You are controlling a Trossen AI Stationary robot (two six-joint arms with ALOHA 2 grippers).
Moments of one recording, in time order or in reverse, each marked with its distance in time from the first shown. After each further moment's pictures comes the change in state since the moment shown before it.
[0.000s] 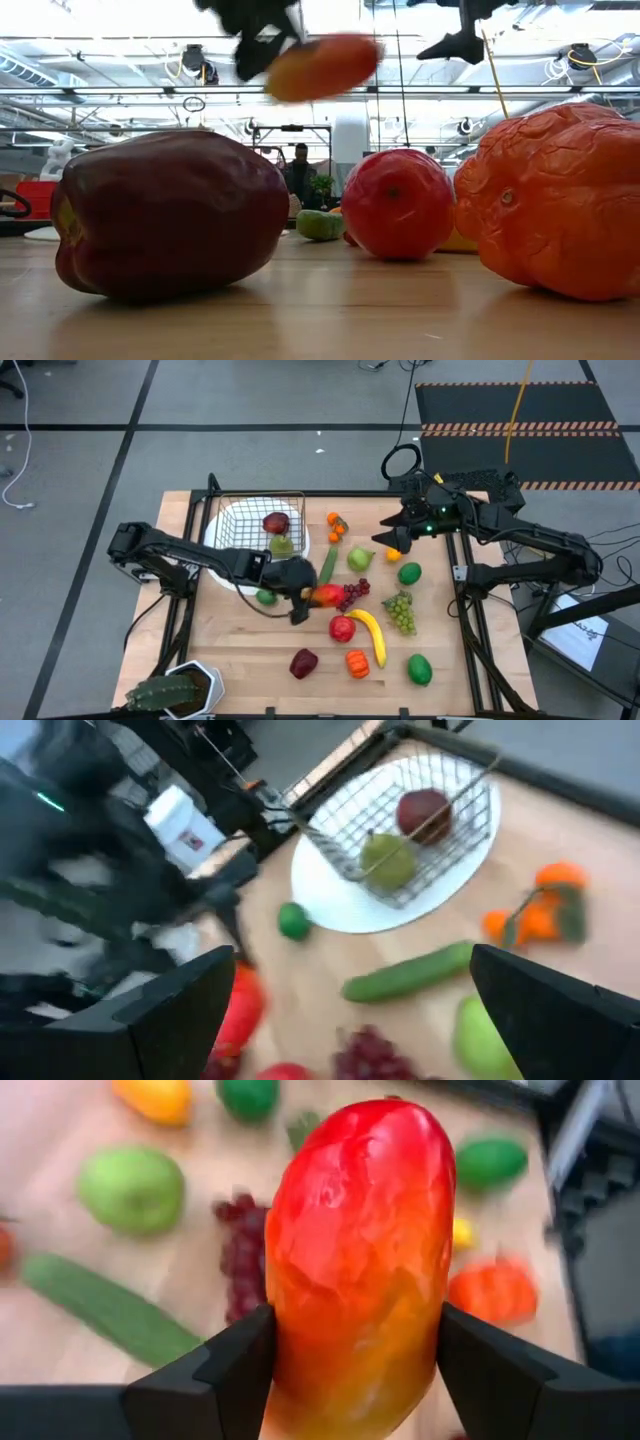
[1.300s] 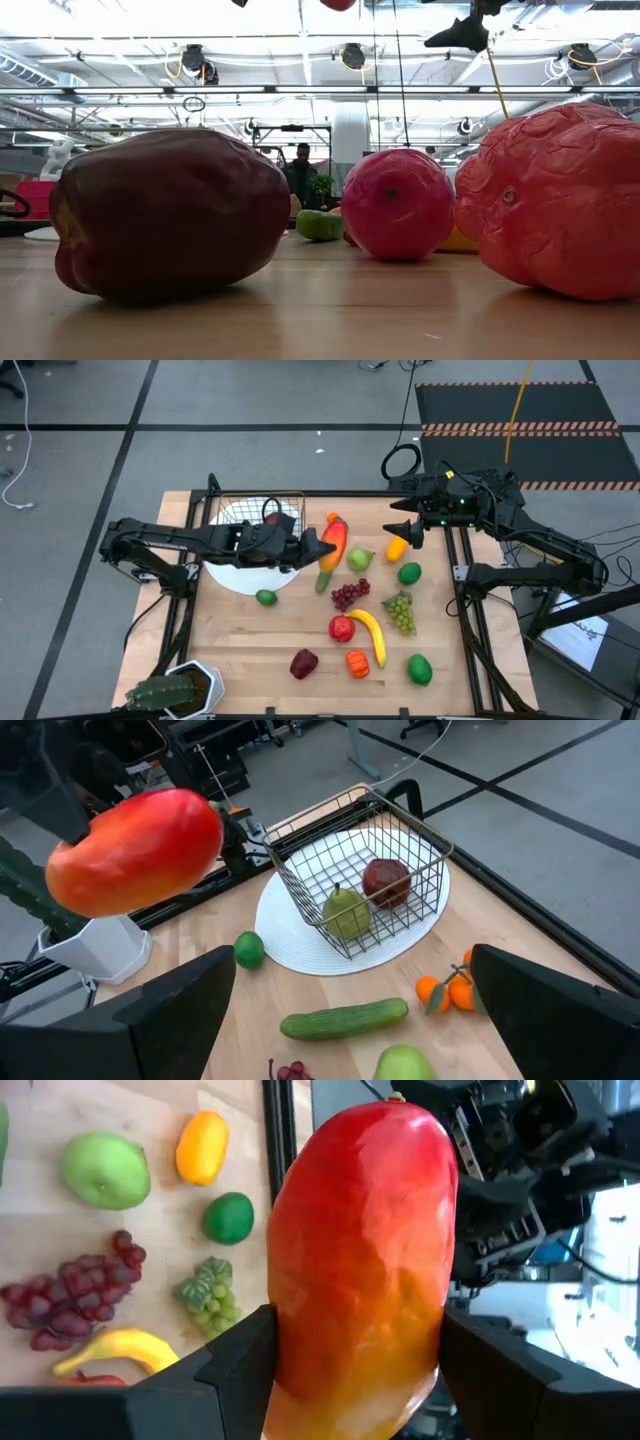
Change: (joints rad) left arm 0.040 -0.071 0.242 -0.003 -0.252 -1.162; right arm -0.084 -0.082 0.000 -0.001 0.003 -0.227
